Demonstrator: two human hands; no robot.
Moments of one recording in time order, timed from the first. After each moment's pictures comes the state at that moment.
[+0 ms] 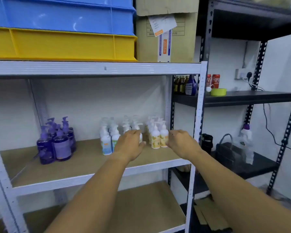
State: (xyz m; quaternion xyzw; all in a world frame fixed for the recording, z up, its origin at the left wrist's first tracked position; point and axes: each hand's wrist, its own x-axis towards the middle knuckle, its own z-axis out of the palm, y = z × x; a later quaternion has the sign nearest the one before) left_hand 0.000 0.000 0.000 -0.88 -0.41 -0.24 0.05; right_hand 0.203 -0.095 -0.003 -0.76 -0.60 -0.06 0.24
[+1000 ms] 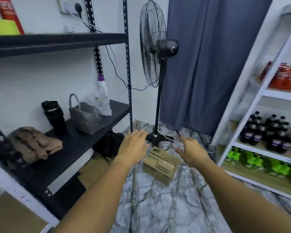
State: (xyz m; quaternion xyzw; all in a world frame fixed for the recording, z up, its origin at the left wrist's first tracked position) left_hand 0.572 -0.305 -0.189 -0.99 0.03 -0.11 -0.06; right_hand 0.636 -0.535 -0.202 -0.97 -0.15 0.02 0.17
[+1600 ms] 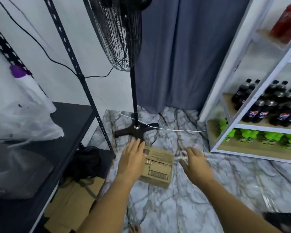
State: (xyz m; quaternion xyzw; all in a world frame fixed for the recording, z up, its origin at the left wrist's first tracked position) left_hand 0.928 -0.237 -0.381 -0.99 0.09 0.02 -0.10; right_hand 0.906 -0.486 -0.379 -0.98 0.01 0.04 0.17
